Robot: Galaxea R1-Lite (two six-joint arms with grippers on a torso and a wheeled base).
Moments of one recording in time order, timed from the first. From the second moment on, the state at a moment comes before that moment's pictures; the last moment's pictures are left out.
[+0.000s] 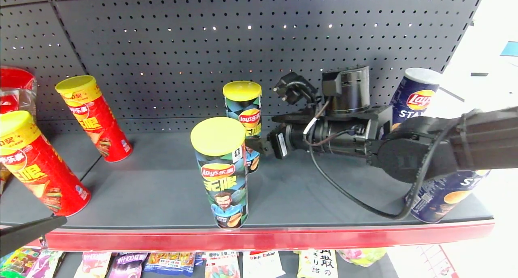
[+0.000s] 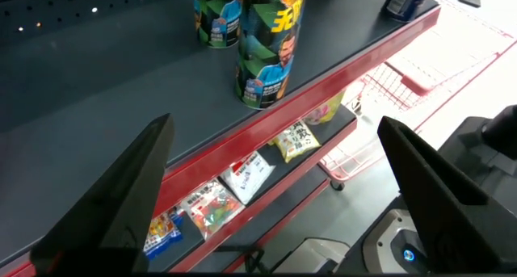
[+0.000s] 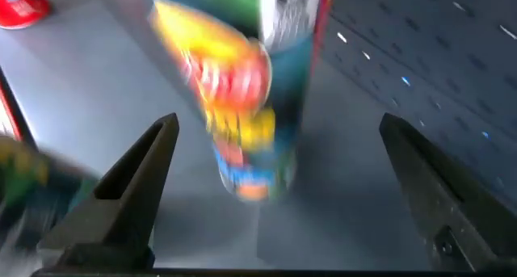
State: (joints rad) left arm -0.38 0.66 -0.45 0.00 -0.34 -0.01; right arm 0.69 1.92 -1.27 -0.34 0.15 -0.14
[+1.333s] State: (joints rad) left arm -0.38 0.97 -0.50 0.01 -0.13 0.00; right arm 0.64 0.81 -0.60 -0.12 0.05 -0.09
